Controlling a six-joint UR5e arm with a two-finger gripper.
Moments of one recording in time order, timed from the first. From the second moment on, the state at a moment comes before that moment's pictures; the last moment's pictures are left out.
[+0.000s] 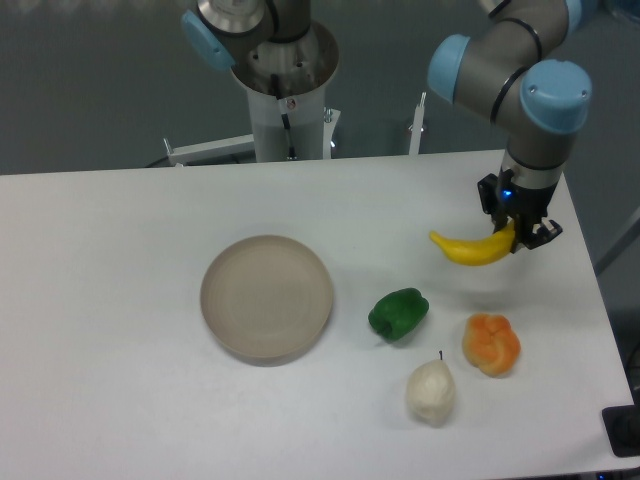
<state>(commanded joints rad) 2.63 -1.92 -1.74 -0.99 1.57 1.72</state>
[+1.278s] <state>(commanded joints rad) 2.61 -2.04 -1.77 -0.91 1.57 1.65</state>
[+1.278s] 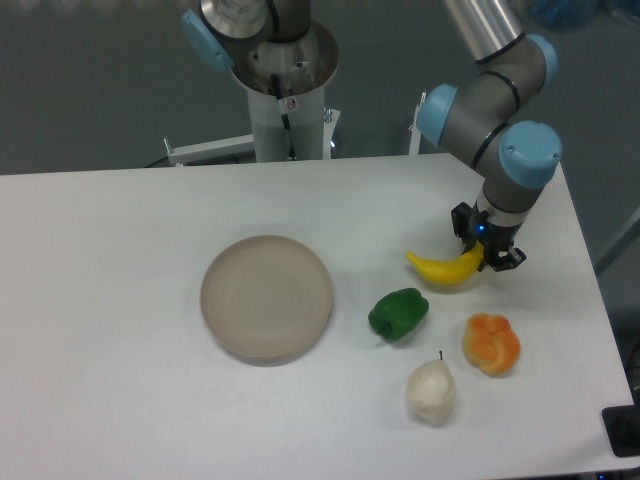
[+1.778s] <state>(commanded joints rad) 2.60 -2.05 -1.78 -0.90 1.58 1.65</state>
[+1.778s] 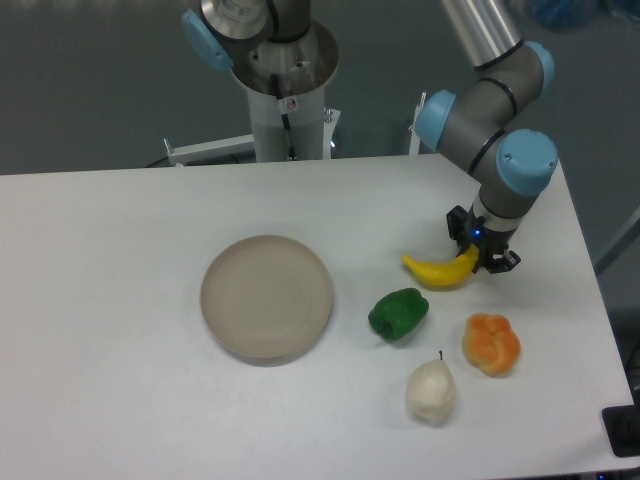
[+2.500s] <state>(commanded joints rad) 2.60 -2.05 -1.78 -0.90 1.58 1.66</state>
